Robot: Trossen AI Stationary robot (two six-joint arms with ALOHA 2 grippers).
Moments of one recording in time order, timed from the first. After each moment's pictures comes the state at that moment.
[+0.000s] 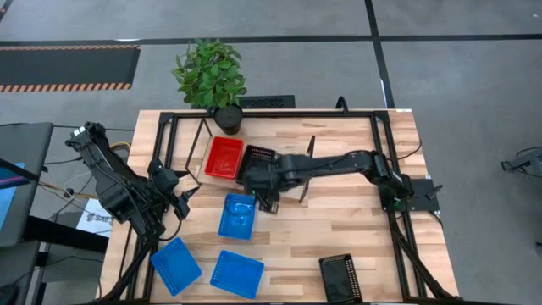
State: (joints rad) left arm -0.86 1.09 1.10 -1.54 -0.99 -1.46; right arm 0.11 2.20 2.26 -1.37 0.29 0.30
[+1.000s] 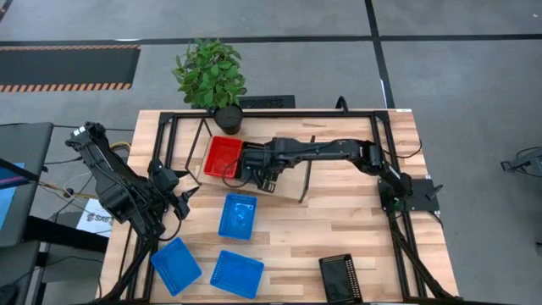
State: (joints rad) left arm -0.86 1.09 1.10 -1.54 -0.99 -1.45; right arm -0.04 2.23 2.10 -1.21 0.29 0.21
